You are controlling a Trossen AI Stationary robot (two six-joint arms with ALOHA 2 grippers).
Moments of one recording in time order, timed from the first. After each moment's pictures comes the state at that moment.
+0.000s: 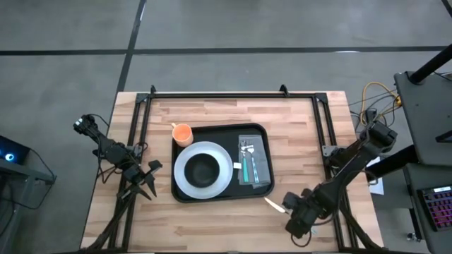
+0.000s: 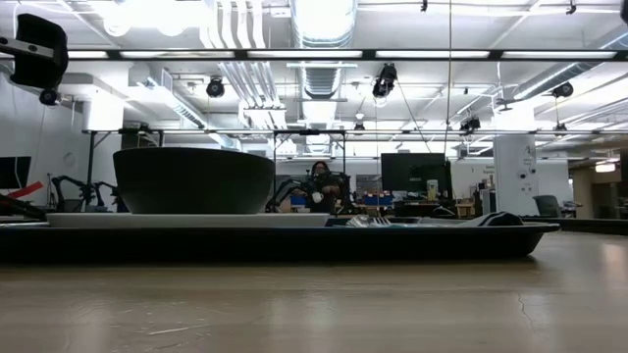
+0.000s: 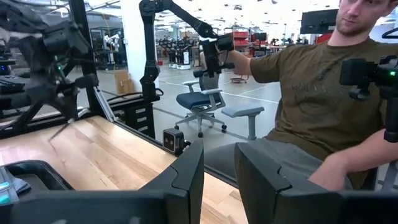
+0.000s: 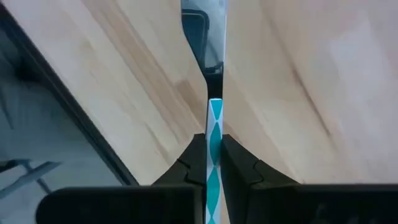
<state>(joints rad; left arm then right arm) -0.66 0.05 0.01 0.04 0.17 0.00 0.82 1.56 0.98 -0.71 -0.04 1.47</state>
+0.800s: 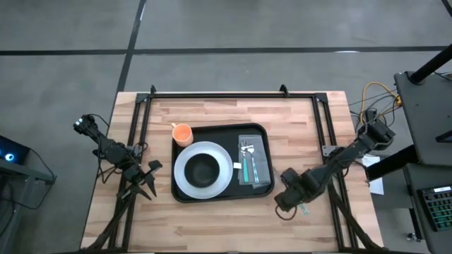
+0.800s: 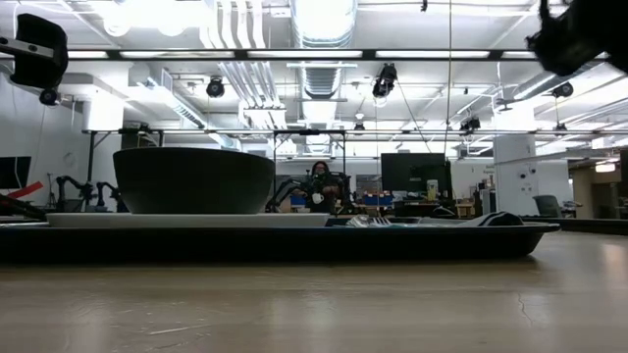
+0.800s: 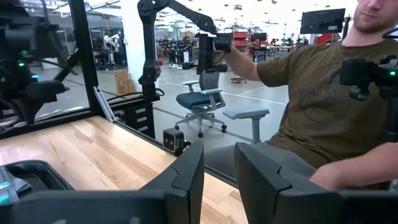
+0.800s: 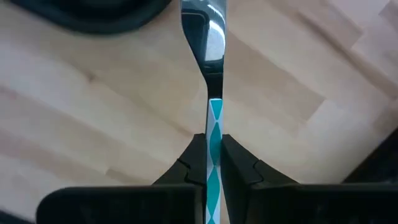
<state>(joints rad) -0.66 0.05 0.01 0.04 0.17 0.00 0.61 1.56 1.09 -1.10 -0.02 1.65</state>
